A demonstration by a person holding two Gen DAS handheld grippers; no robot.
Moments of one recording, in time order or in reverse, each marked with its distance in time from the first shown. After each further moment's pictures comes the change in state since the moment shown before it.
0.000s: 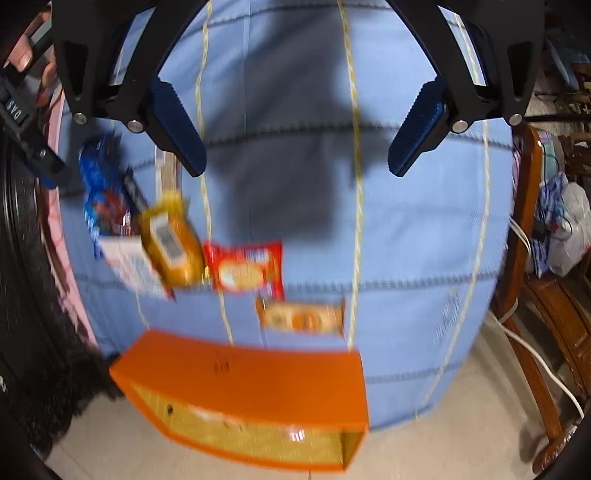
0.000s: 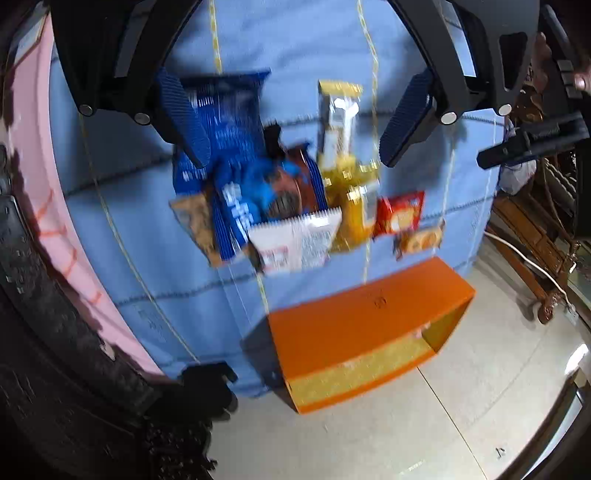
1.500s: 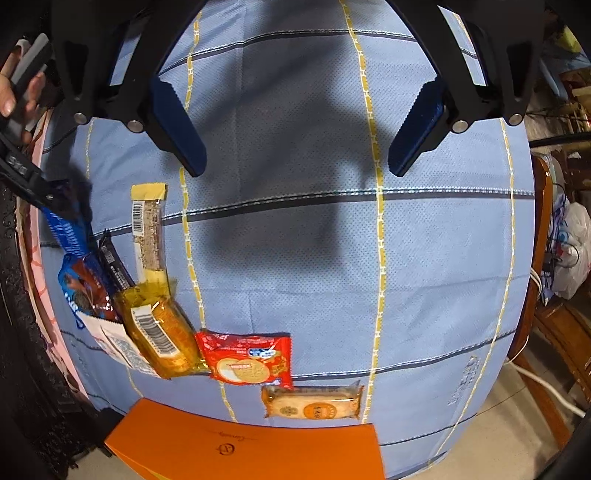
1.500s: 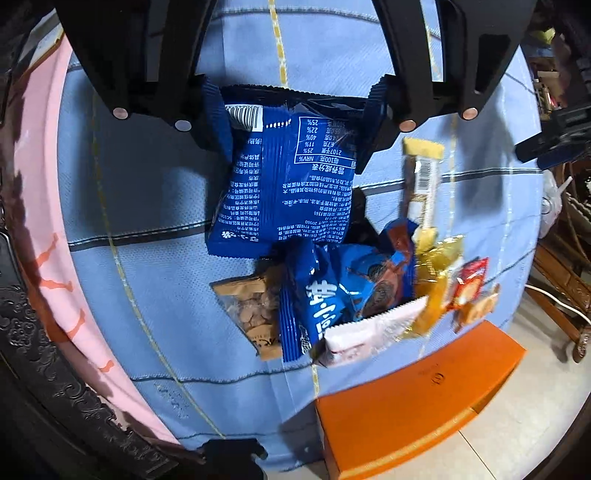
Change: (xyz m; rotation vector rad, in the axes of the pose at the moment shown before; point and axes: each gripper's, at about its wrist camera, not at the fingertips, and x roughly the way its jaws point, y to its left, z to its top) left arm 0.042 -0.014 -0.043 0.036 0.146 0.033; right arm 0.036 -0.049 -0.032 -0.027 0.216 -0.065
